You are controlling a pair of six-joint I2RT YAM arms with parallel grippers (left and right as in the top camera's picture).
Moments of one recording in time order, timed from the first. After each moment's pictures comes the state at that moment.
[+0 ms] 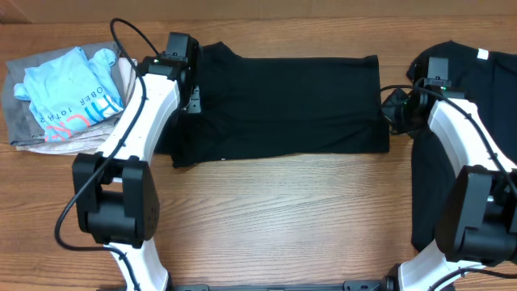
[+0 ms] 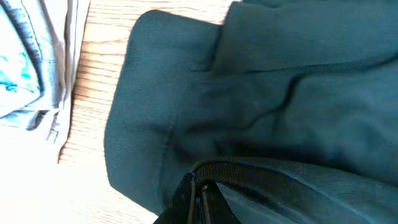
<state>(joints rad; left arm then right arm) -0.16 1.99 1.62 -0.97 -0.30 -0.26 -0.12 1.82 1.30 -0.70 -0.10 0.59</state>
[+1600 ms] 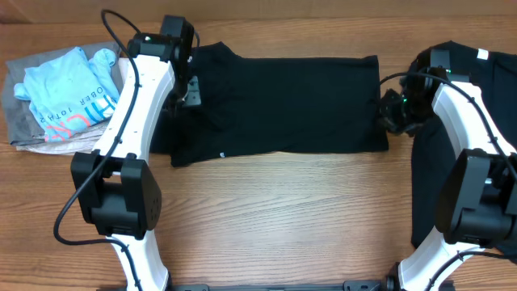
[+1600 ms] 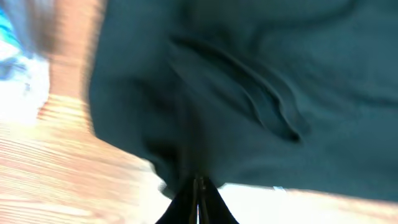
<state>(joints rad) -0.15 2.04 1.85 -1.31 -0.09 -0.32 -0.14 1.94 1.48 -1.01 -0.33 0.39</state>
